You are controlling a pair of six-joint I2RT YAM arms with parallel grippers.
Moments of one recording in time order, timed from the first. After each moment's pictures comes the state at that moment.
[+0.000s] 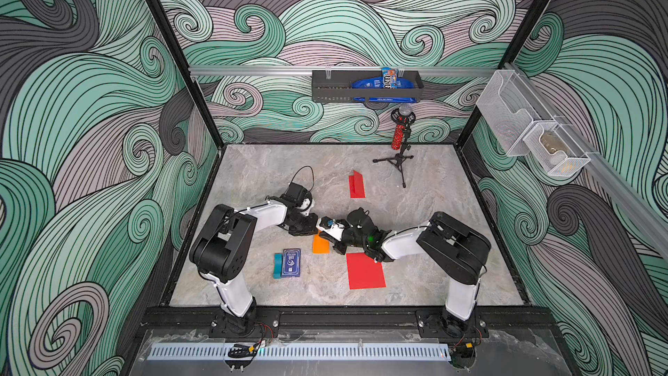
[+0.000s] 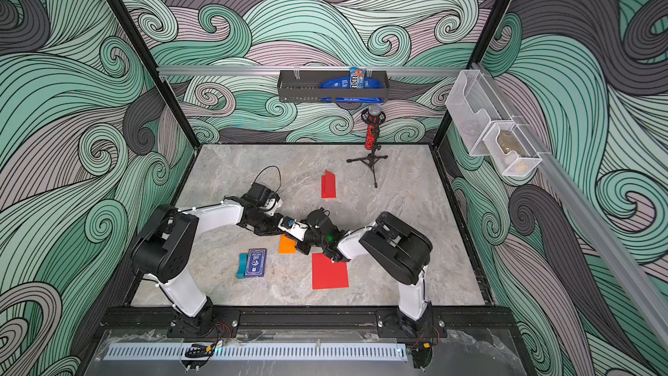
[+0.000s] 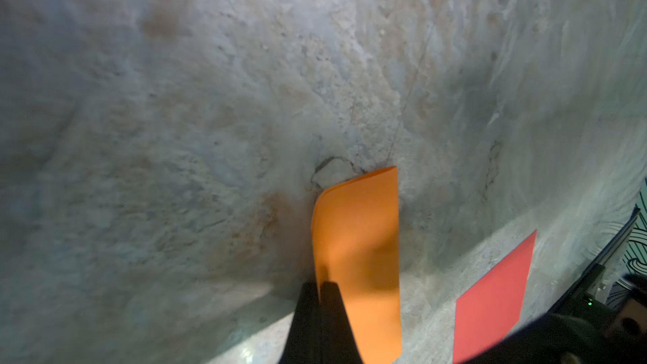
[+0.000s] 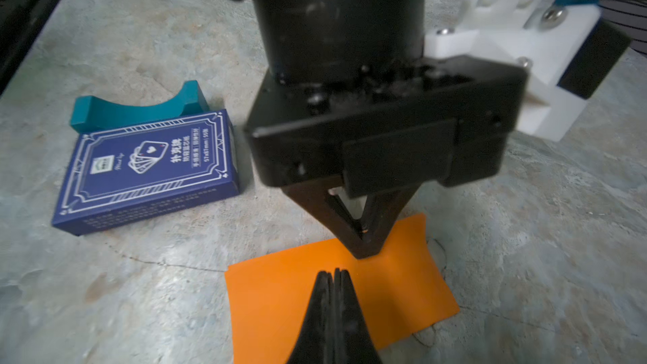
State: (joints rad) left arm -0.39 1.74 0.92 -0.43 0.40 -0.34; right arm 0.85 1.92 0.76 0.59 -0.30 -0.28
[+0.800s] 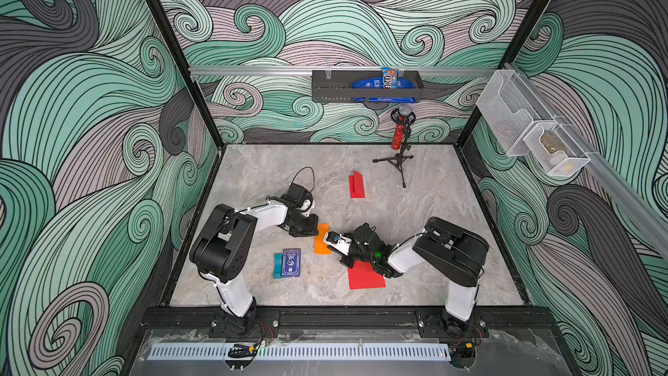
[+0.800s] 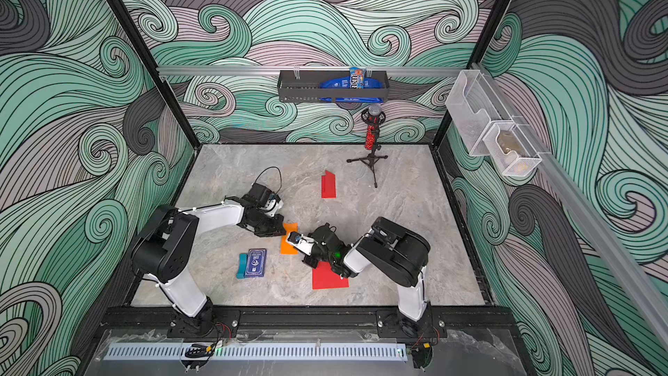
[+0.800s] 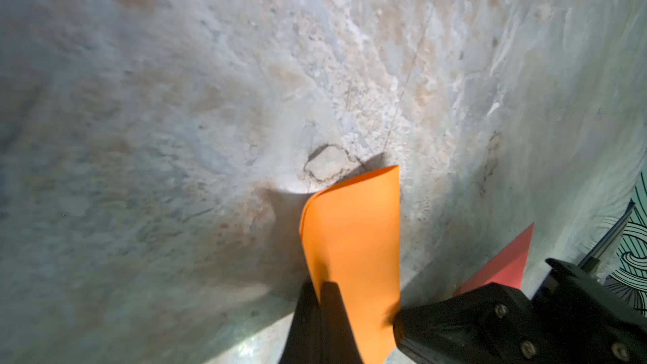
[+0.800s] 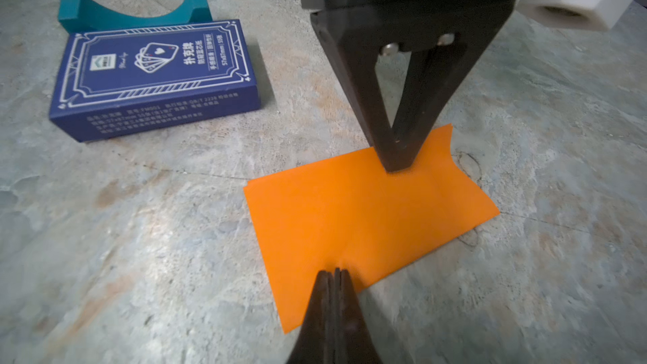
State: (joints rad) left arm -0.39 1.74 0.92 -0.44 0.40 -0.34; right arm 0.91 1.89 0.56 0.74 -0.18 -0.27
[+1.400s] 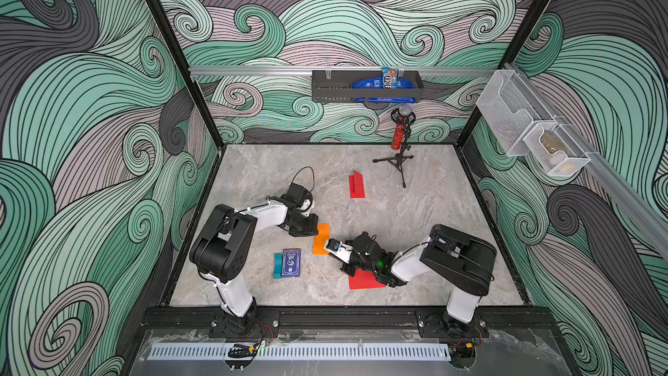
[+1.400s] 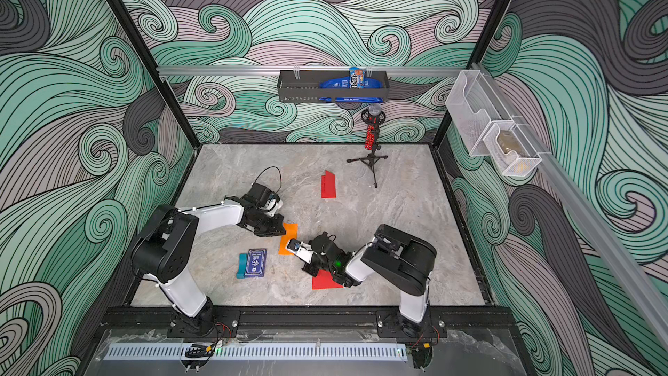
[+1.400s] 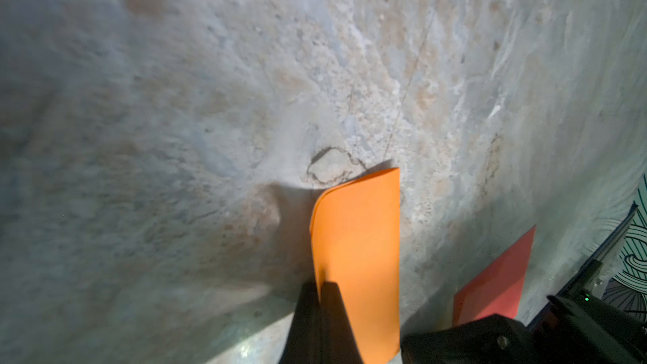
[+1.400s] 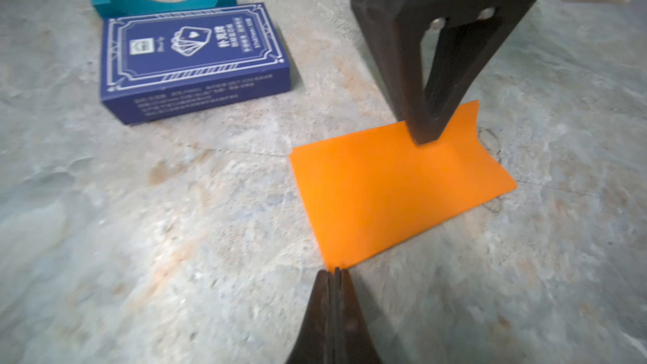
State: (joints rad) left arm -0.39 1.74 0.92 -0.44 0.40 -0.34; right arm 1.01 1.79 0.49 0.68 -0.09 -0.20
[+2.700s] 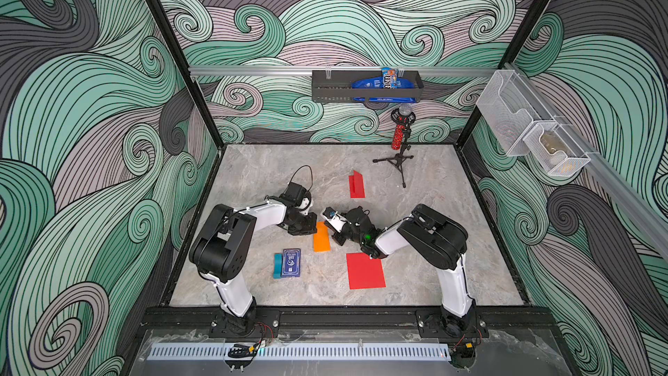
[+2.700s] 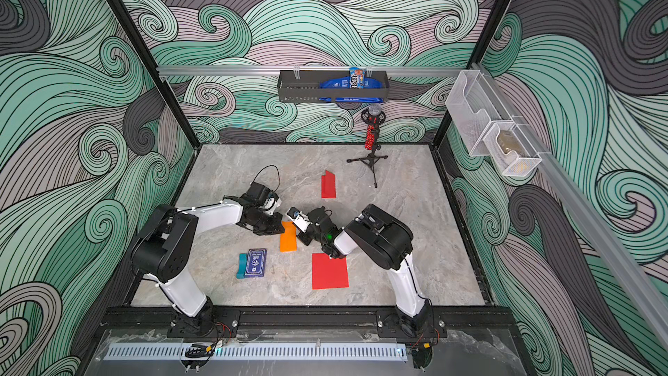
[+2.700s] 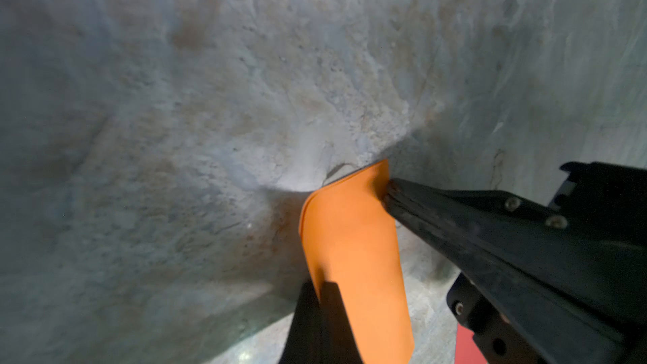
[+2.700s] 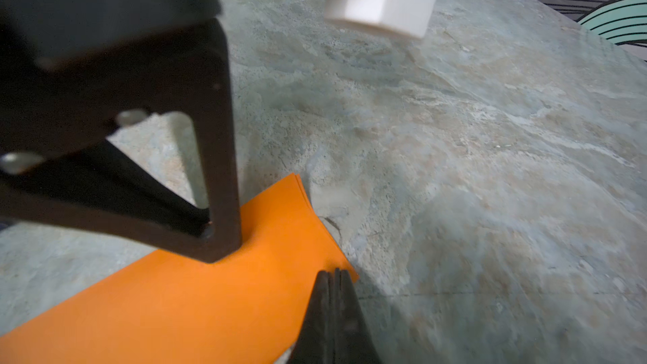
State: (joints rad) left arm -0.38 1.74 0.92 -0.43 0.39 -0.34; right arm 0.79 2.07 0.80 0.75 -0.09 -0.20
